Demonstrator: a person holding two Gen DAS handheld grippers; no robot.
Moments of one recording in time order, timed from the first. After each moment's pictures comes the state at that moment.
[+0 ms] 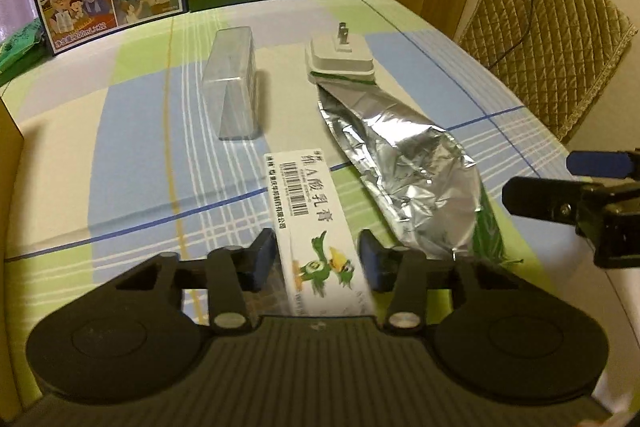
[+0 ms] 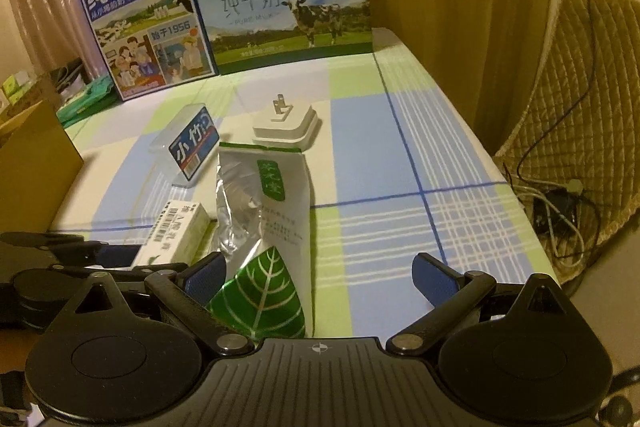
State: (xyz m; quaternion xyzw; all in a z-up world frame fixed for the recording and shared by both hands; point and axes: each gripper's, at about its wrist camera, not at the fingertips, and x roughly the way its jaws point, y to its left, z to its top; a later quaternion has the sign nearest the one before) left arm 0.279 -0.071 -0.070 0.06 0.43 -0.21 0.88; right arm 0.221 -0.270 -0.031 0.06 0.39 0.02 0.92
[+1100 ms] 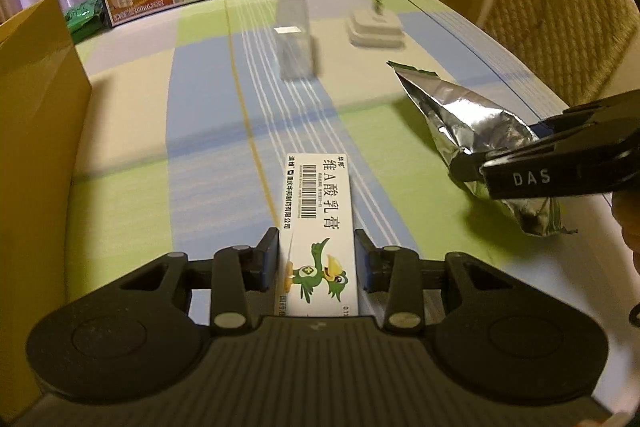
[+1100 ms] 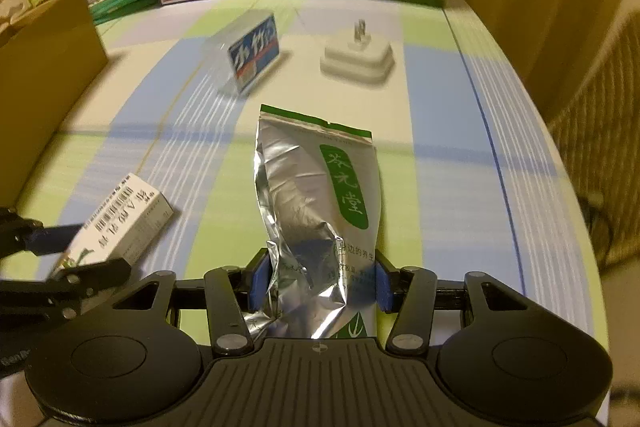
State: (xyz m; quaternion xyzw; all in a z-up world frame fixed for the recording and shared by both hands) left arm 0.206 -0.023 -0.062 0.07 0.44 -0.18 0.88; right arm 0.209 -0.223 -0.062 -0.02 0.47 0.06 0.88
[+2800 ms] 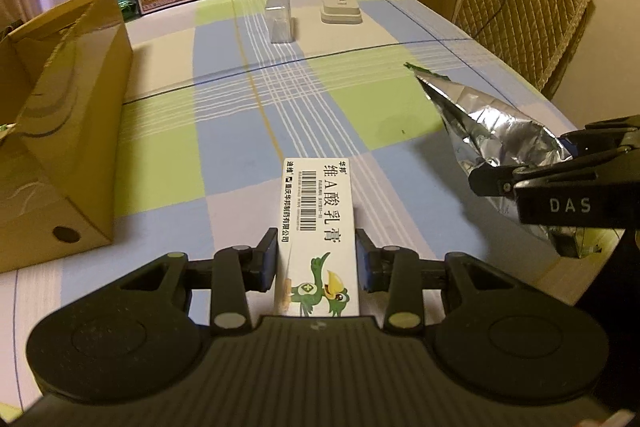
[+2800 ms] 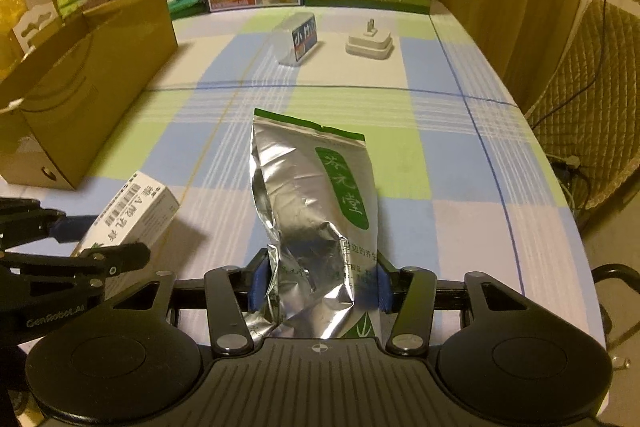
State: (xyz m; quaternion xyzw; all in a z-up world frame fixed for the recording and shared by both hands) left arm 0.070 0.004 -0.032 0.07 0.43 -0.17 0.89; right arm 0.055 -0.185 -0.020 -0.01 0.43 0.06 0.90
